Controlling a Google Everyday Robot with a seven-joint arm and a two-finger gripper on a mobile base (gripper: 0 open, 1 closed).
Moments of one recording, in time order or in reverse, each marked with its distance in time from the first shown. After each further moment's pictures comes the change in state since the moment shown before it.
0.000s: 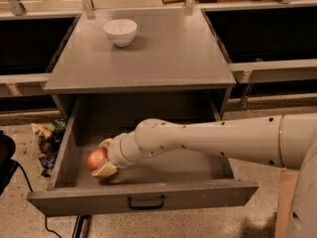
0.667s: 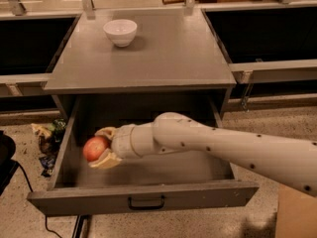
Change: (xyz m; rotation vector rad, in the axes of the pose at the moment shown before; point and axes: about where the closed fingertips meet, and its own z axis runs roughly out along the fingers) arm -0.047 -0.006 -0.060 0.066 -0.199 -0.094
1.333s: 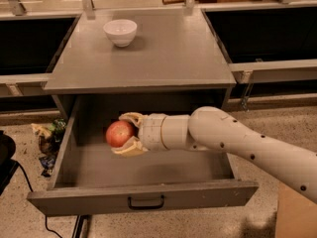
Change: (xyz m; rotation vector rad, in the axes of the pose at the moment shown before) arm -0.010 -0.028 -0.091 0.148 -0.028 -0.060
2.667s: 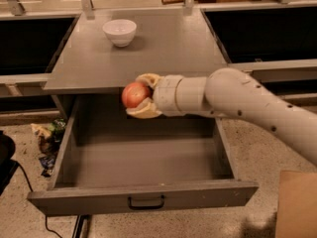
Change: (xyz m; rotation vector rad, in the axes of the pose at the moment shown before) arm -0.032 -0.095 -0.059 0.175 0.086 -0.053
